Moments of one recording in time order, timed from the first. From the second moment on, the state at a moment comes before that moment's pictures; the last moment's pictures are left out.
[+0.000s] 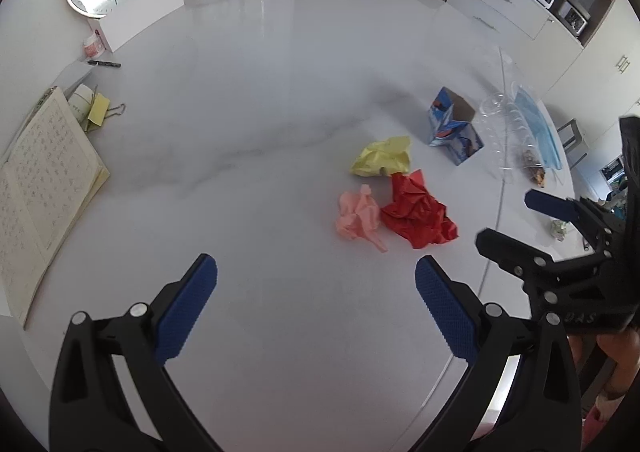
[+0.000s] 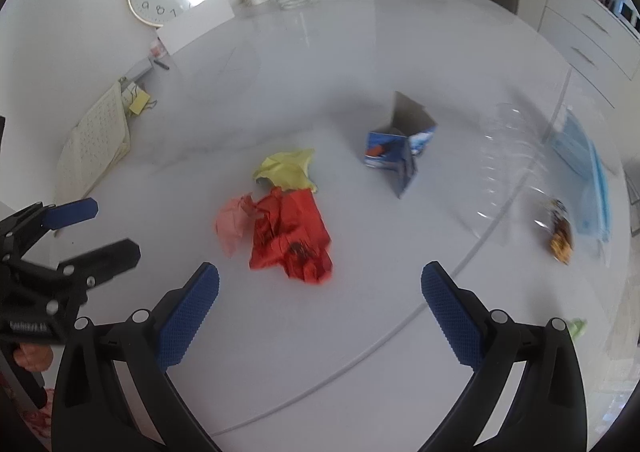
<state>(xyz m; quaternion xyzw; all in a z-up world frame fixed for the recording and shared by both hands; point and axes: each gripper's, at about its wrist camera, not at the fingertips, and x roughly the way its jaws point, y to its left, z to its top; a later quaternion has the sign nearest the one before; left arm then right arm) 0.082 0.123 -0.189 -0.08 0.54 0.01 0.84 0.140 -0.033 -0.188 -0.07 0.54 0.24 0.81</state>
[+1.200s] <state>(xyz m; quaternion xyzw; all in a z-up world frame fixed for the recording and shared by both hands) 0.159 0.095 -0.259 -0.10 0.59 -0.06 0.80 0.165 -0.049 -0.201 -0.03 0.57 0.26 0.77</state>
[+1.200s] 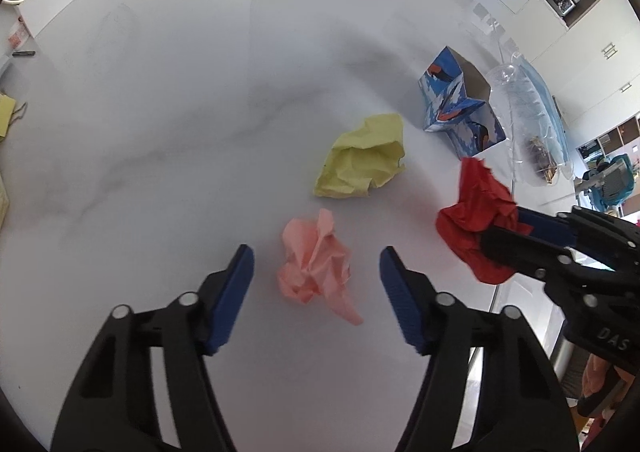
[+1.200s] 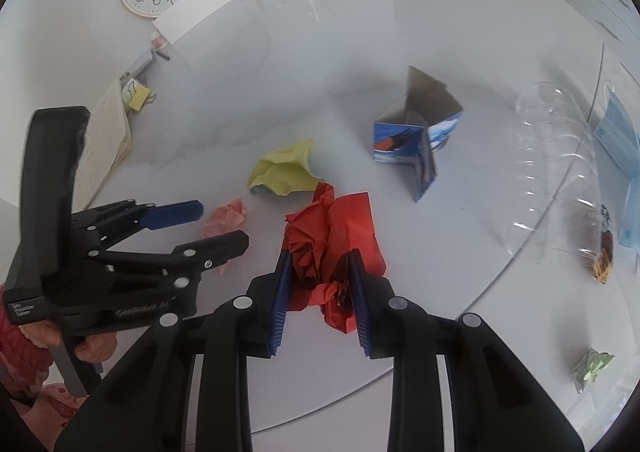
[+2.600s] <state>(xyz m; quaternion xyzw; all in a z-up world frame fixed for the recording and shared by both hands) 0.012 -0.180 -0.164 0.08 0.53 -0.31 0.79 -0.049 -0.312 -0.143 0.10 0.51 0.02 0.85</state>
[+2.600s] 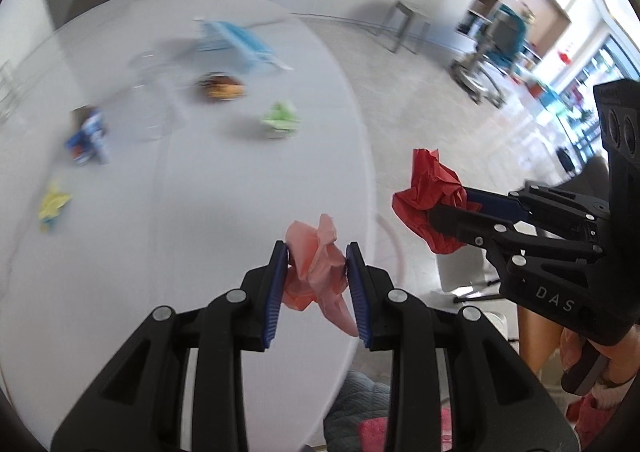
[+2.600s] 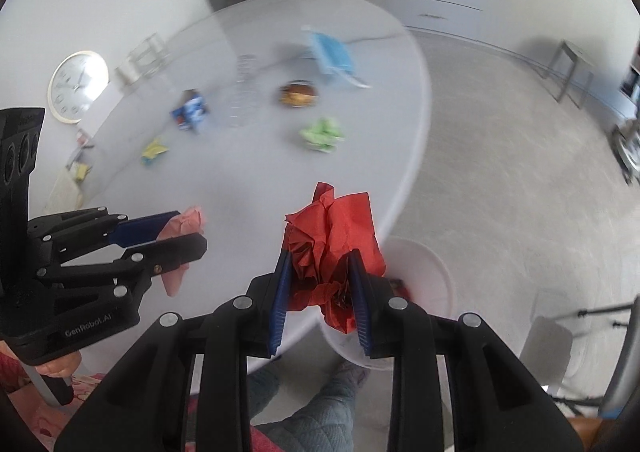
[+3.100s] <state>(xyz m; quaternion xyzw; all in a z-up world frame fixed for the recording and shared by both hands) -0.009 -0.272 -0.191 0.10 0.55 -0.34 0.75 -0.084 -0.397 -0.161 0.13 0.52 -0.03 0.85</state>
